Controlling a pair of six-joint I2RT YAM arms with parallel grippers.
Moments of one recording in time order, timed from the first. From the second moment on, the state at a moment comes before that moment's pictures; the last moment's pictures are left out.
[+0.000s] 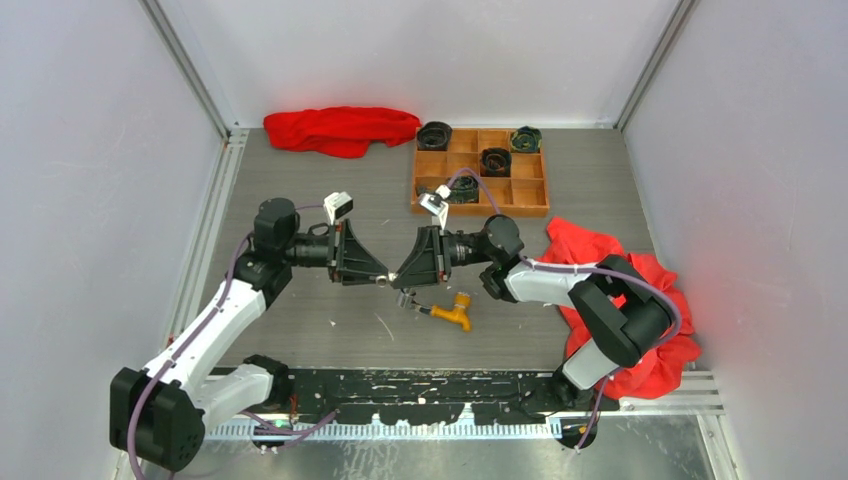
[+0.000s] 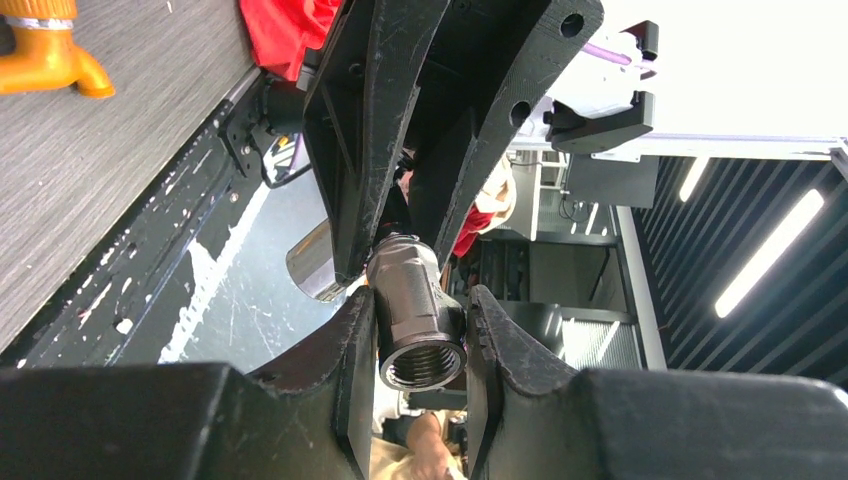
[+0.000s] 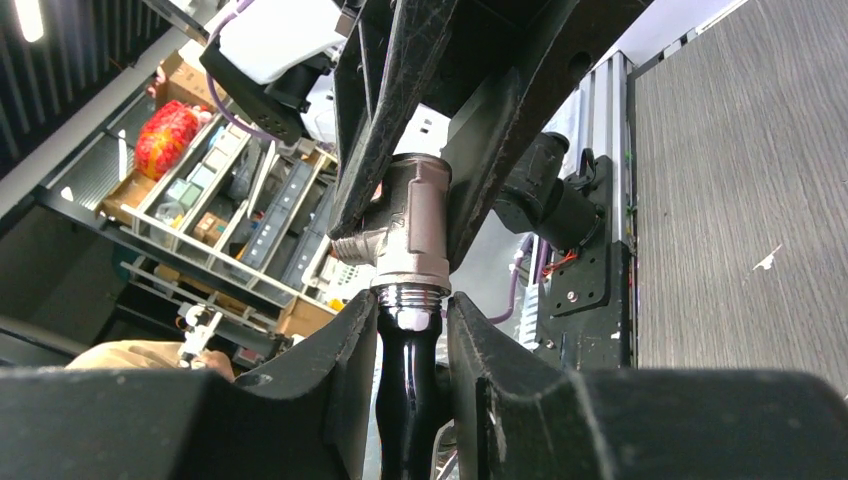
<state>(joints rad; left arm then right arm) -0.33 1.01 0.71 -0.01 1.19 -1.16 0.71 1.56 0.67 1.27 -1.08 1.25</state>
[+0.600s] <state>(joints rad) -0.32 1.04 0.66 0.11 1.05 -1.19 0.69 1.55 0.65 1.29 -1.03 1.26</state>
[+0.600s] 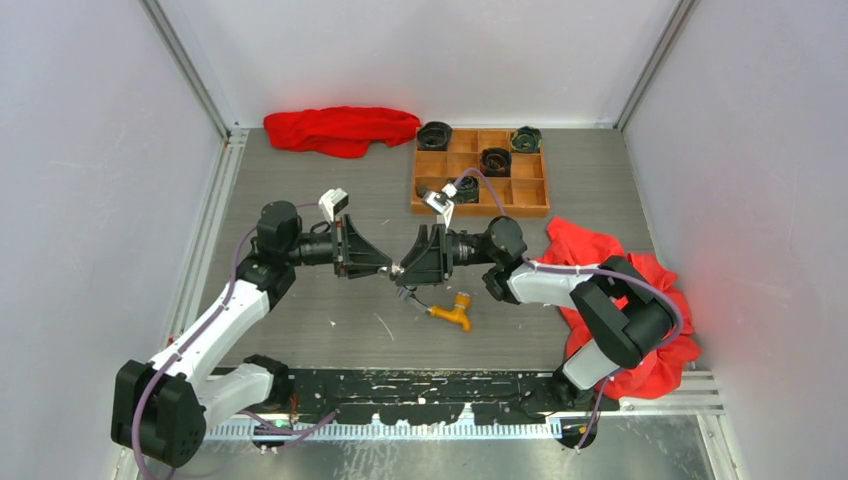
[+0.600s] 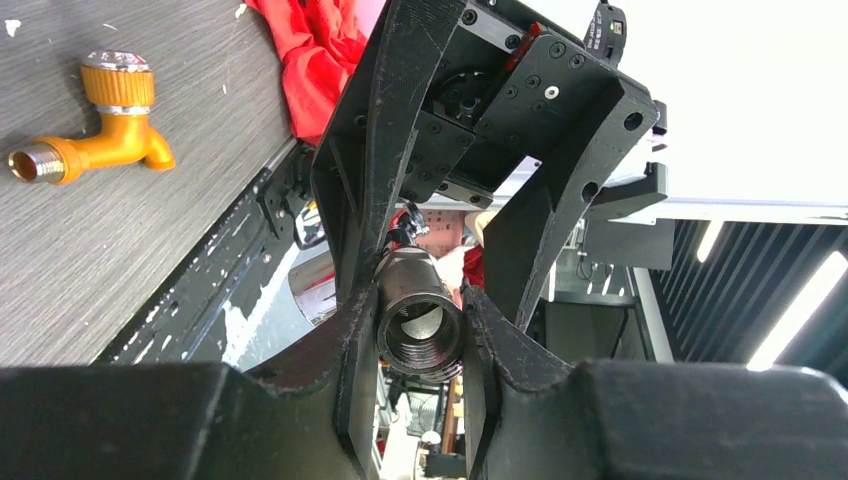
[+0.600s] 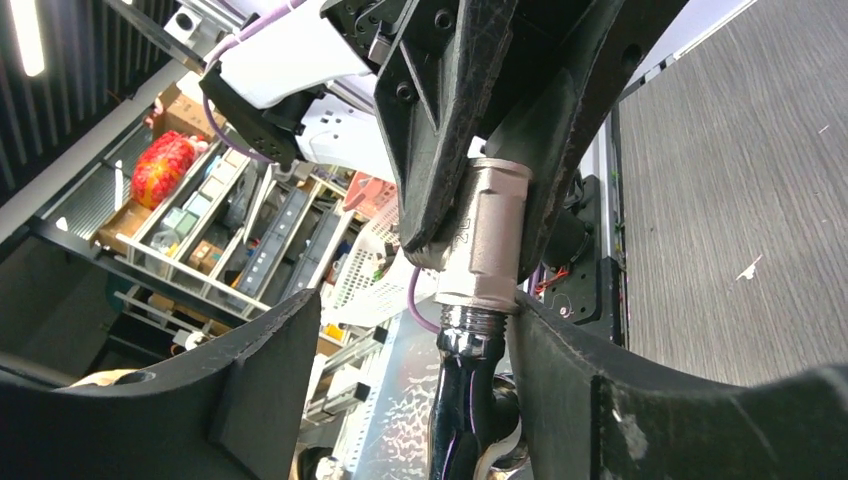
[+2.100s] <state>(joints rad) -0.29 1.07 0.65 0.20 1.01 -1.25 0.68 1.19 0.61 0.55 -0.70 0.63</state>
